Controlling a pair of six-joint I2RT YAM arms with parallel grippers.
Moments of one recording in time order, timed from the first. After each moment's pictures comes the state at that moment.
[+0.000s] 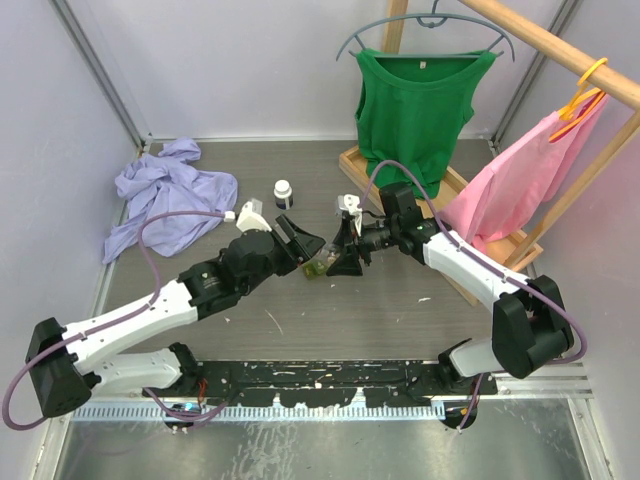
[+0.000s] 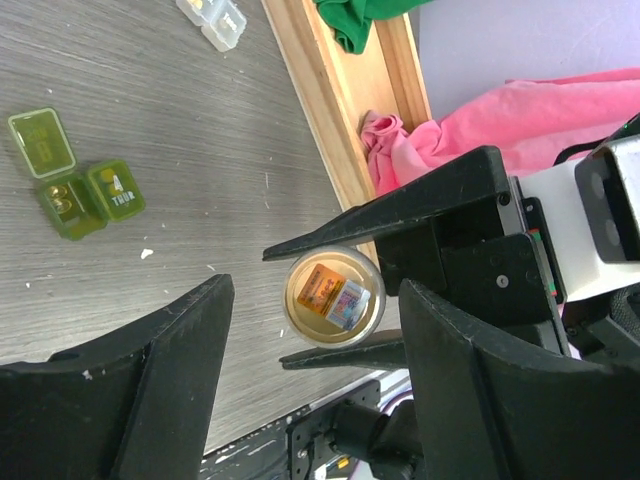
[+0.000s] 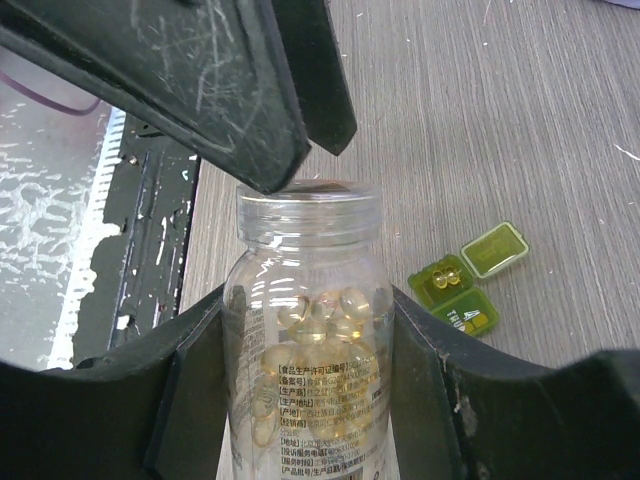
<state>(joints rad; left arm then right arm) -0.96 1.07 0.84 -0.16 -0.35 -1.18 0.48 1.40 0.94 -0.23 -1.09 -0.41</state>
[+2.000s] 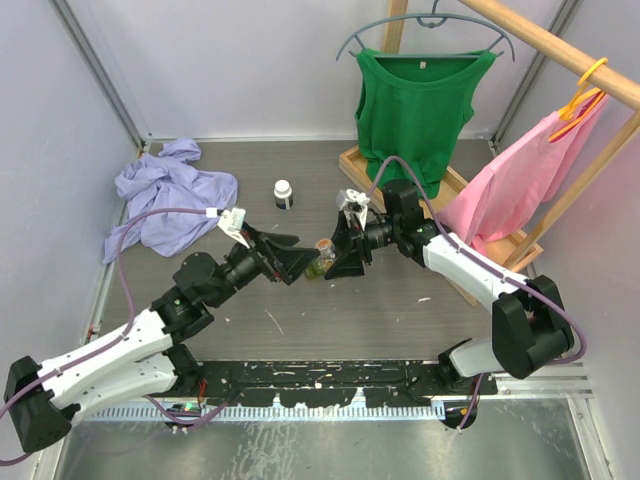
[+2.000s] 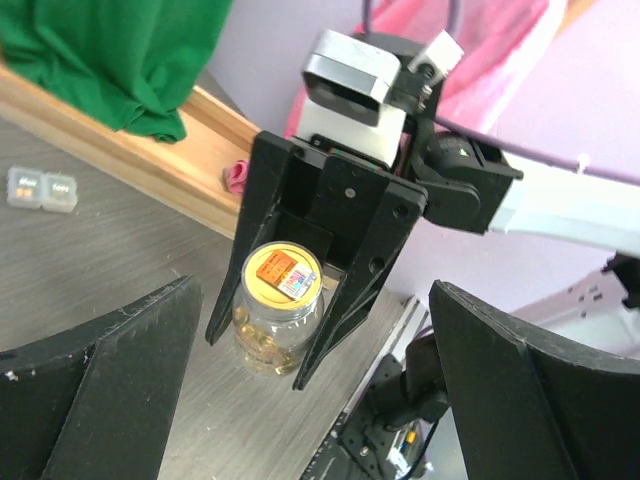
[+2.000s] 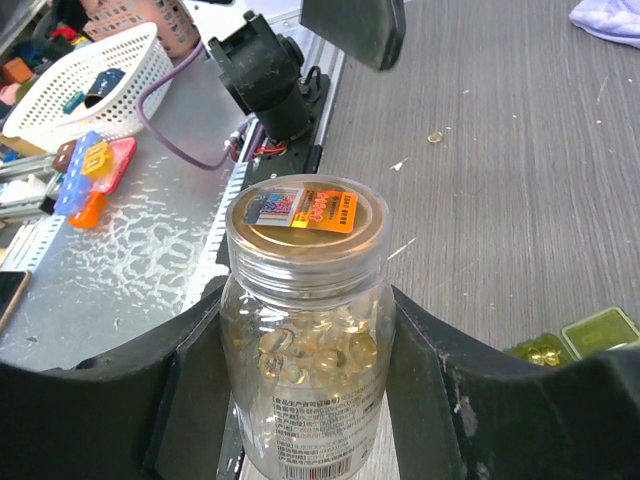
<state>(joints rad) -0.89 0.82 0.57 0.42 0.03 -0.65 0.47 1.40 0.91 0.00 -1.35 -0.12</state>
